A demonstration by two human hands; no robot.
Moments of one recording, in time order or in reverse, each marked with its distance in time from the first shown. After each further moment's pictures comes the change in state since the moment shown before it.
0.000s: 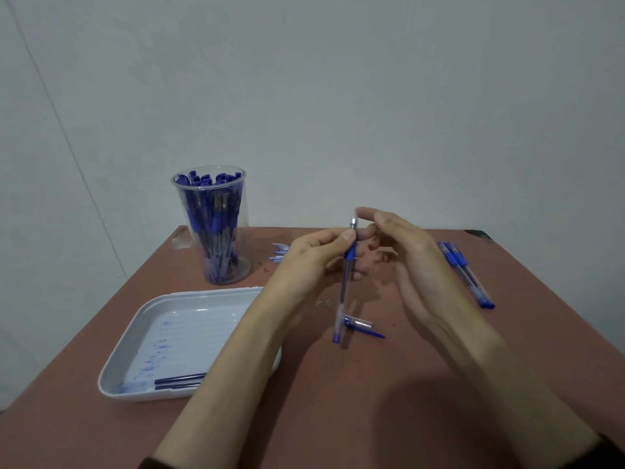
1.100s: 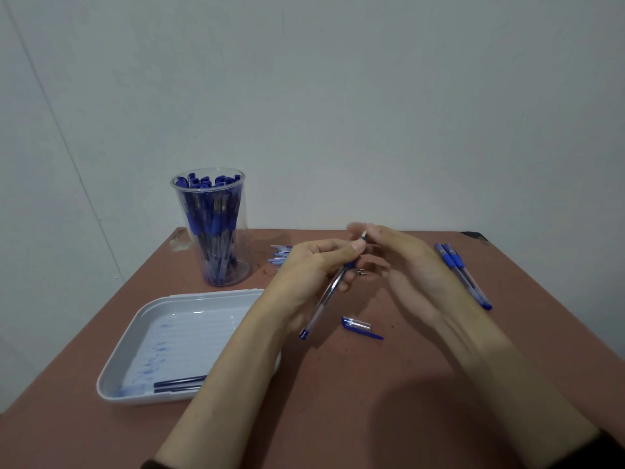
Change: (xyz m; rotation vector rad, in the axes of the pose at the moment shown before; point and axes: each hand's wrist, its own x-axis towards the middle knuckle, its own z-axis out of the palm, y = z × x) left_hand -0.005 0.004 0.005 -0.001 0.011 -0.087; right_hand 0.000 0.000 -0.006 0.071 -0.119 0.125
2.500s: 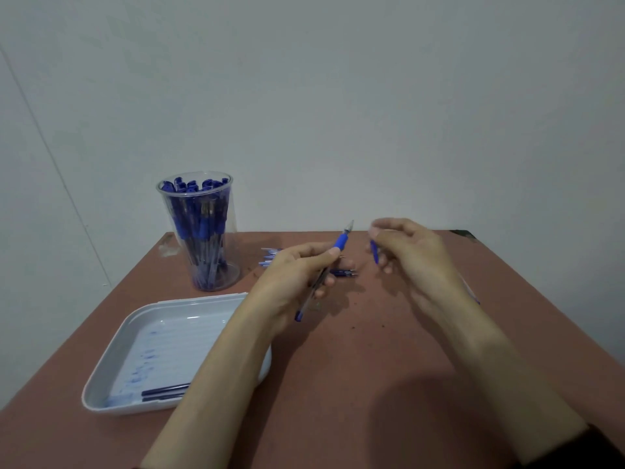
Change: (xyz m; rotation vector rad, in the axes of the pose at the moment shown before) left_hand 0.006 -0.006 -0.008 -0.005 0.101 -0.095; right_hand 0.006 -0.002 -0.016 -0.196 0.321 -0.028
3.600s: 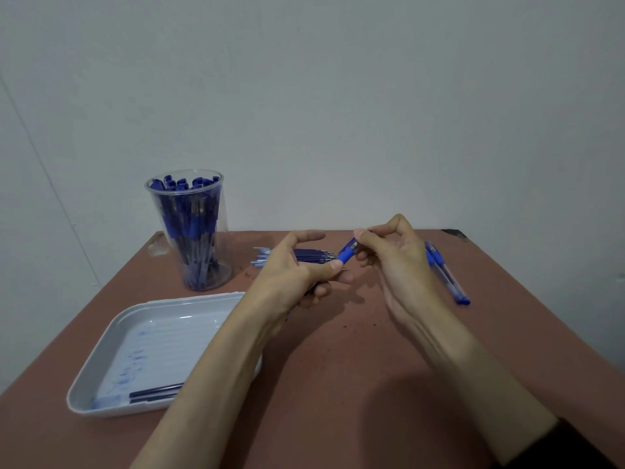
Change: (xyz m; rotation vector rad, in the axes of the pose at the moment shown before) left_hand -0.006 0.002 0.006 0.072 0.014 0.035; right_hand -0.005 0.011 0.014 0.187 0.053 -0.125
